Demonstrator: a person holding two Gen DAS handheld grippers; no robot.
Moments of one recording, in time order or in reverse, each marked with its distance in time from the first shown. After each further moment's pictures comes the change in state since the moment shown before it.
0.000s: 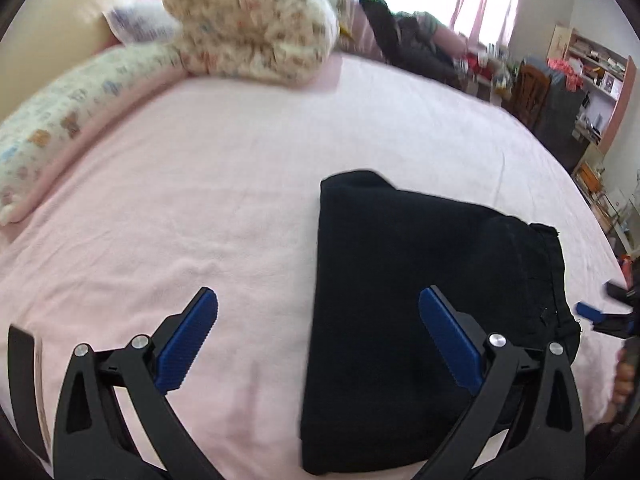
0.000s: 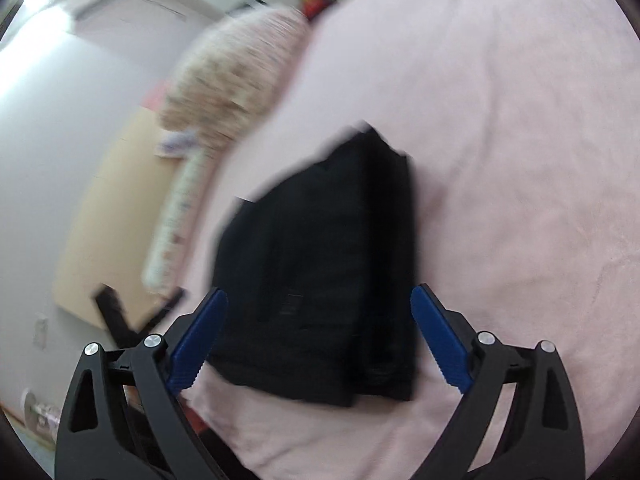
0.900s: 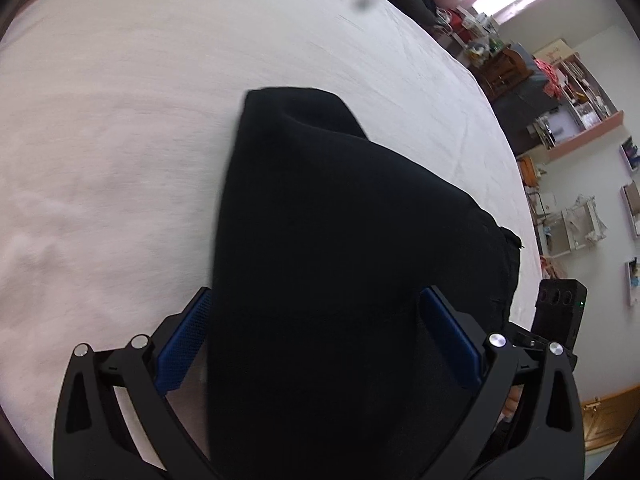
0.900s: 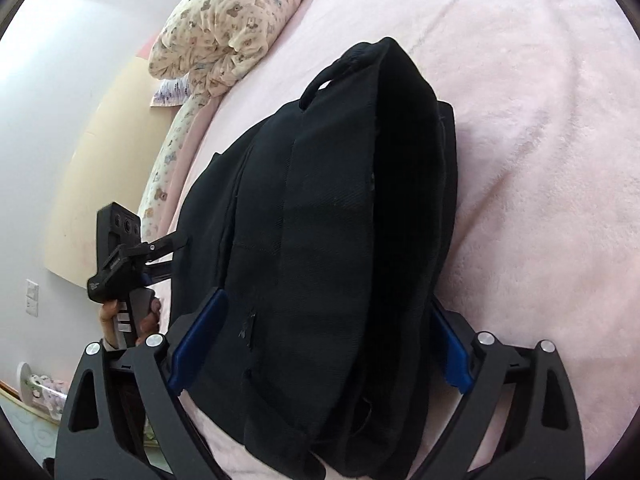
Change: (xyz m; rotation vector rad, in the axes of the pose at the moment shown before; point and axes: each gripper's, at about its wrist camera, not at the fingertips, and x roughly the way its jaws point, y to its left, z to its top) left arm 0.100 -0.002 0.025 -0.172 0.356 -0.370; right arm 0.067 0.009 0.011 -0.089 0.142 0.035
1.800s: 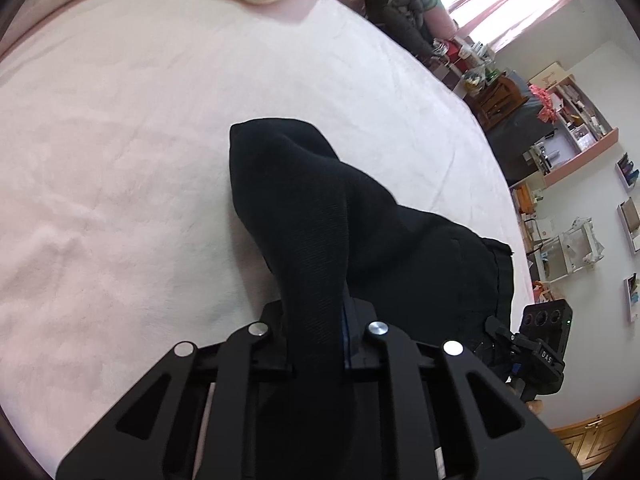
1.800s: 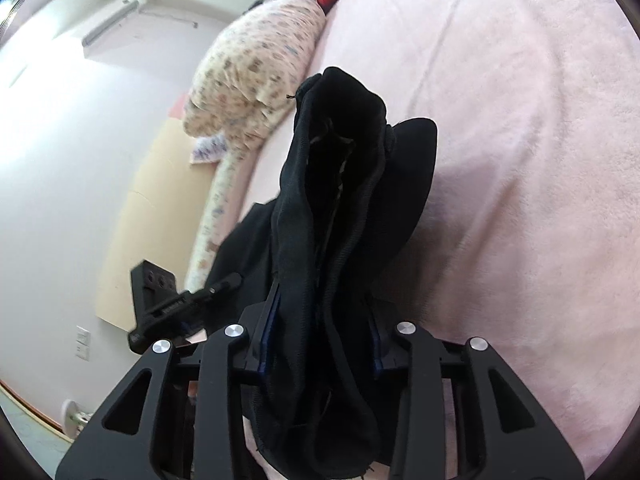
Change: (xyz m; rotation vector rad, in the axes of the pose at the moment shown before) left arm -0.039 -0.023 -0.015 -0.028 -0.143 0.007; right arm -0.026 -0.013 -0.001 0.142 -0.164 0.227
